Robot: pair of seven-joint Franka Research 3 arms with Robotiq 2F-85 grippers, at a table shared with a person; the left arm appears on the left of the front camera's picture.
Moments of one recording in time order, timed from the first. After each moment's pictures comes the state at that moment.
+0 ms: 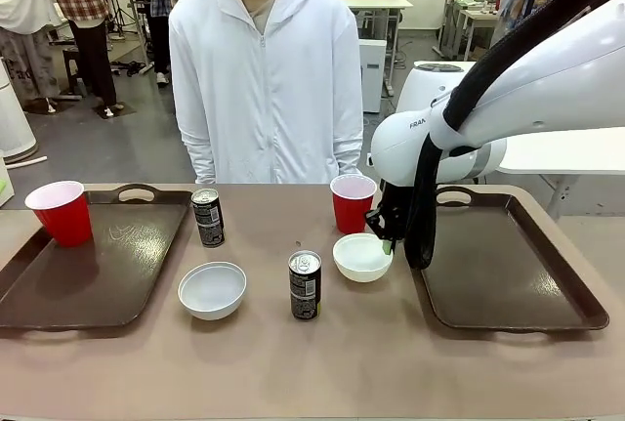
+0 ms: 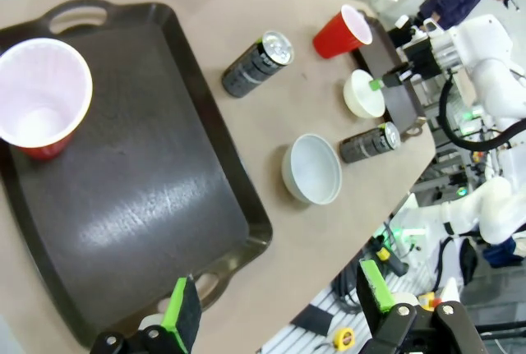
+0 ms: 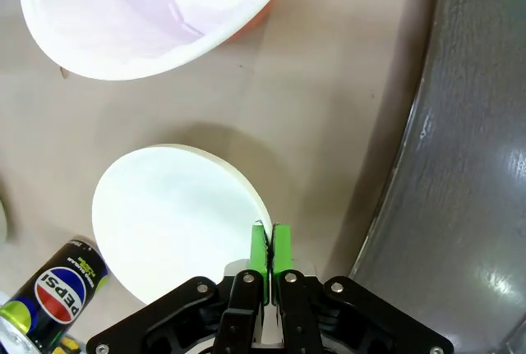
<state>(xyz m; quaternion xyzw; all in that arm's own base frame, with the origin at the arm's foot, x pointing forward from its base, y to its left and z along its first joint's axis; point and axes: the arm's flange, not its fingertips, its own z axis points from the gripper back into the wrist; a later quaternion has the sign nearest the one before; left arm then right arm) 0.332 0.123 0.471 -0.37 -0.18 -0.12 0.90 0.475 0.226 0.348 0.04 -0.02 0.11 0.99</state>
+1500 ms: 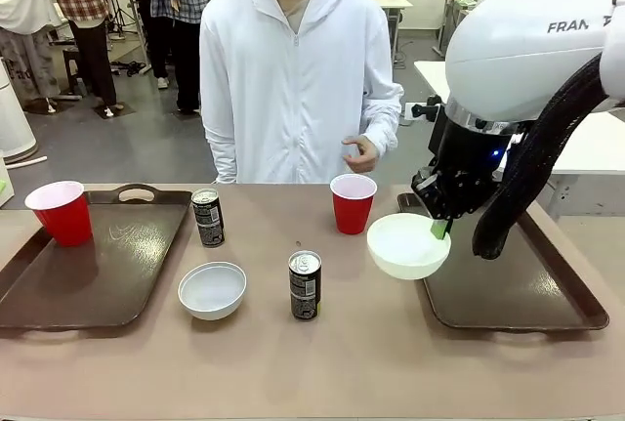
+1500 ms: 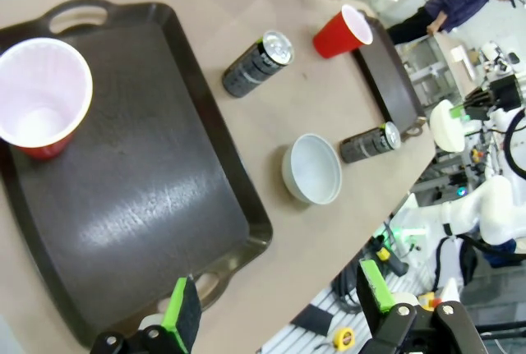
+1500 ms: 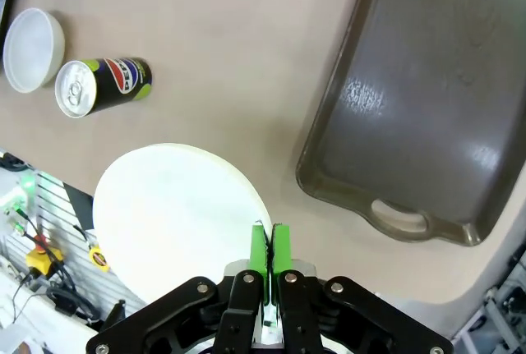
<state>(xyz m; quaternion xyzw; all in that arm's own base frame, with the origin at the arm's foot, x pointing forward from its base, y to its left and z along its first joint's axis) 0.332 0.123 0.471 -0.37 -0.18 -0.12 0.90 0.341 0.191 0.493 0.03 -0.02 0.16 0.99</state>
